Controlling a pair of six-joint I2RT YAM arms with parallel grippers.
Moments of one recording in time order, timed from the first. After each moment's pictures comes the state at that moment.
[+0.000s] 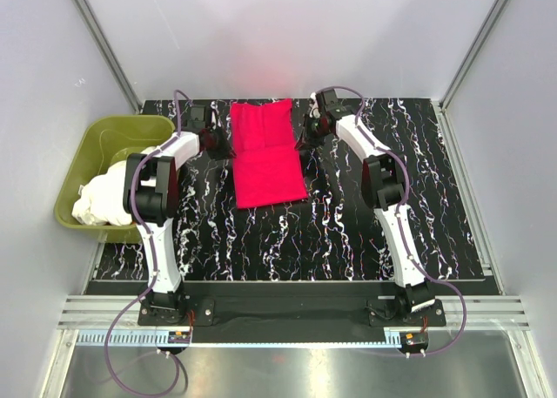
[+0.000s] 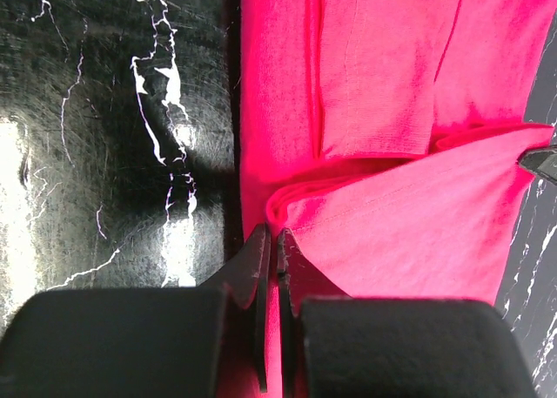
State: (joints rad) left arm -0.12 2.10 1.54 -0.36 0.27 -0.49; right arm 0.33 2.62 2.37 -0.70 -0.41 0.44
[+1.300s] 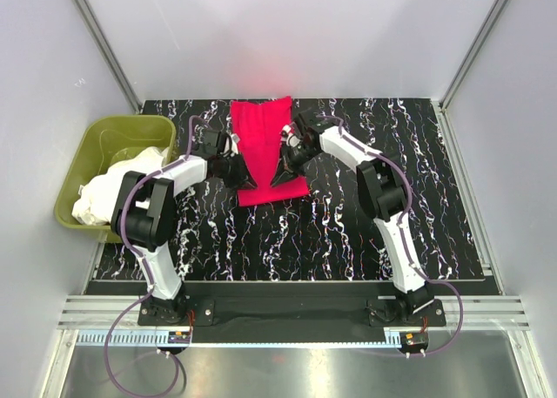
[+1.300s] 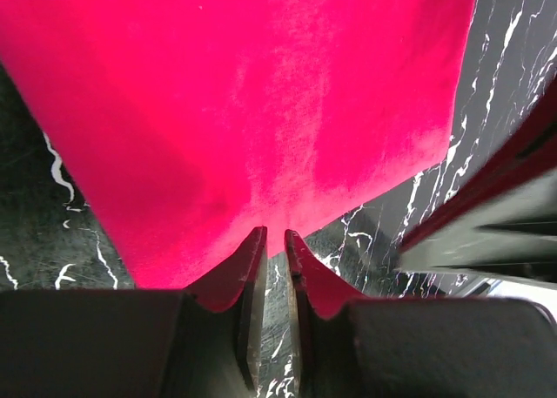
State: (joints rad) left arm -0.26 1.84 1.17 -0.33 0.47 -0.55; right arm 0.48 2.39 2.01 -0.84 -0.84 0.53
